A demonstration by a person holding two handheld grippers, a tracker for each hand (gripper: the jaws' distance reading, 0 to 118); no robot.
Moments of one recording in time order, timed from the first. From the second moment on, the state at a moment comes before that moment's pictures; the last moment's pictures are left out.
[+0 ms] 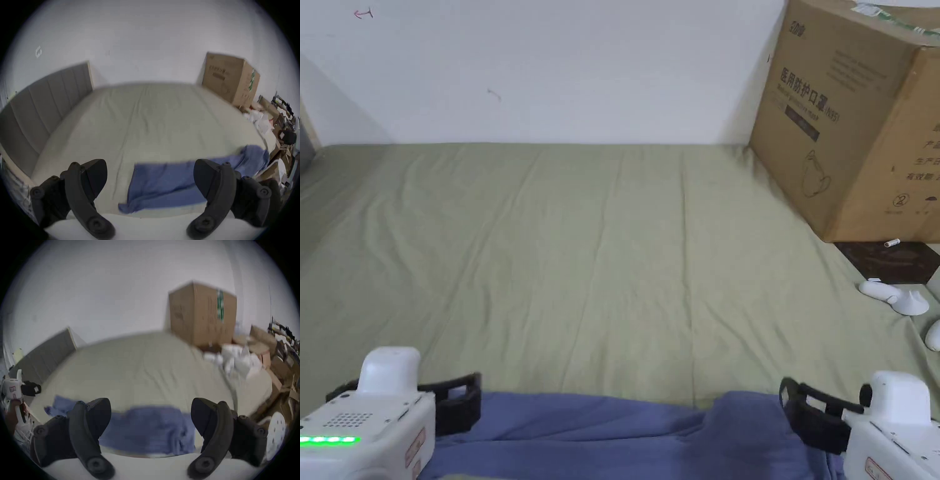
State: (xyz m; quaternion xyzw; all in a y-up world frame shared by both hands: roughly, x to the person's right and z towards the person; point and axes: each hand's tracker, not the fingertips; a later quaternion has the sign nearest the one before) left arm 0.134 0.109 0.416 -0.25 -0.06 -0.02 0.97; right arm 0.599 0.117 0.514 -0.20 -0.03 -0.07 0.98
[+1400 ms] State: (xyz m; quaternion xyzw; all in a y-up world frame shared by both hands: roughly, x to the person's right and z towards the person) left arm 0.015 -0.050 0.373 -0.33 -0.09 0.49 0.80; right arm 0.541 0.128 0.534 -0.20 -0.03 -0.03 0.98
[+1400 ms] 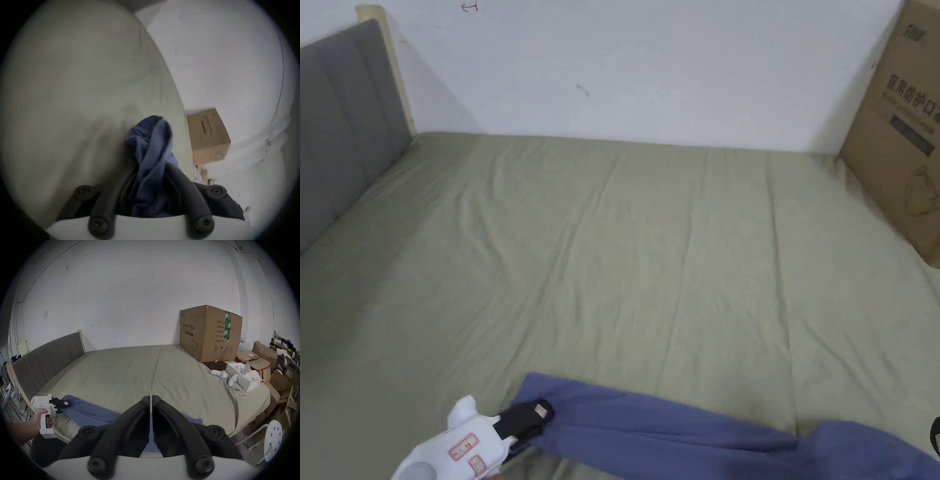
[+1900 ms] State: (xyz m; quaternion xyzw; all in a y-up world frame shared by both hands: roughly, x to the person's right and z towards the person) left arm 0.151 0.075 0.399 -0.21 -0.19 -0.05 0.96; right arm 0.550 0.114 0.542 -0.21 -0.01 -0.05 0.98
